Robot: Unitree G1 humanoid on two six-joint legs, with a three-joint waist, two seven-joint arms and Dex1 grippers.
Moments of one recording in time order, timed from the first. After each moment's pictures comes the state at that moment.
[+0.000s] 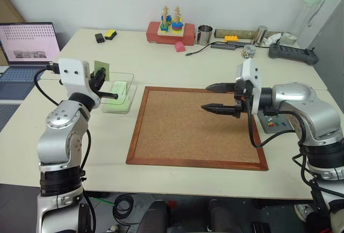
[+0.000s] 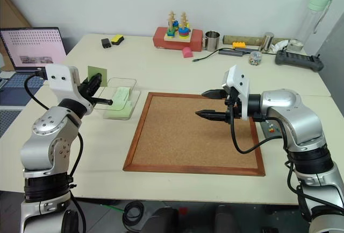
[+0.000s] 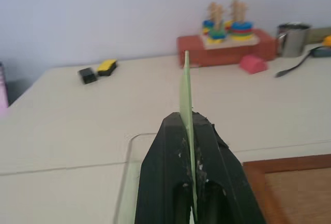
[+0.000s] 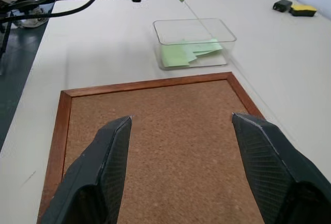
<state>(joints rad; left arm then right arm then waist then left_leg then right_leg) -0.46 0.53 0.29 -0.08 -0.27 0.50 -0.20 -0.69 -0.67 0.12 -0.19 0.47 0.65 1.03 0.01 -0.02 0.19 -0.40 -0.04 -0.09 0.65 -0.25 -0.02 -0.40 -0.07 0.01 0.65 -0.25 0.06</state>
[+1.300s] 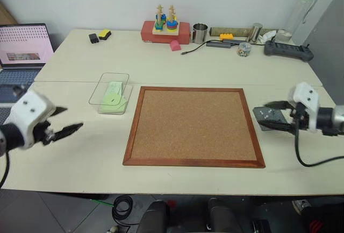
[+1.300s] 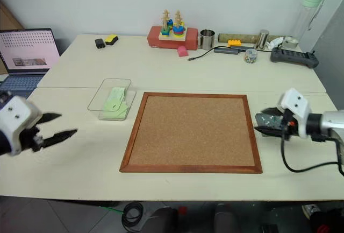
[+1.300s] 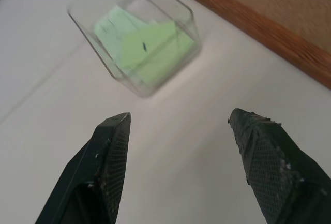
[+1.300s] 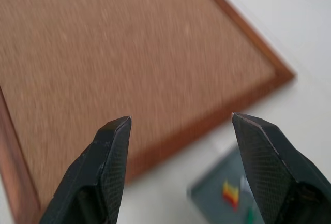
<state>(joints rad) 0.19 1.08 0.59 -0.15 -0.31 0.42 -1.06 -0.24 -1.08 -0.17 -0.06 0.36 0.46 1.14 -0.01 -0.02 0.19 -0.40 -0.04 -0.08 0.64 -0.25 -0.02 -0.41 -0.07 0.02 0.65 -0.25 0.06</state>
